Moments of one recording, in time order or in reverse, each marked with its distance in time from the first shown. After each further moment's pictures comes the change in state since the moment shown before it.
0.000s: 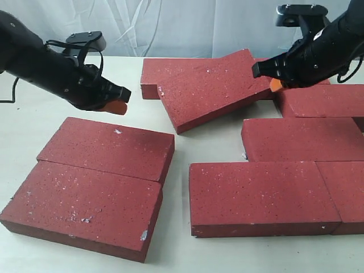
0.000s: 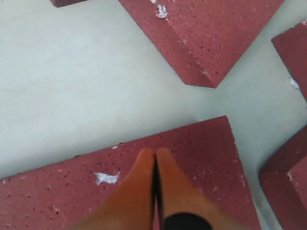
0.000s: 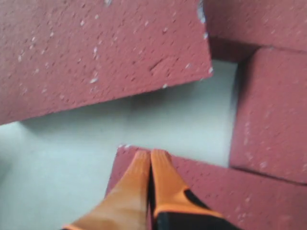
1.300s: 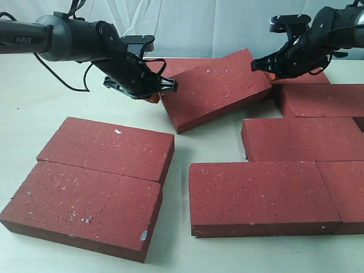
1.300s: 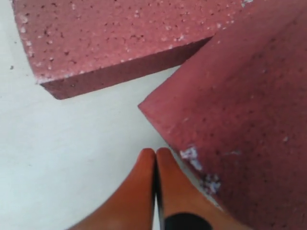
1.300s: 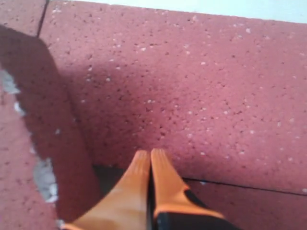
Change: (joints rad) left arm -0.158 0.425 -0.495 0.454 -0.085 -0.599; right arm -0.092 0.491 -0.419 -0.081 -0.122 0.008
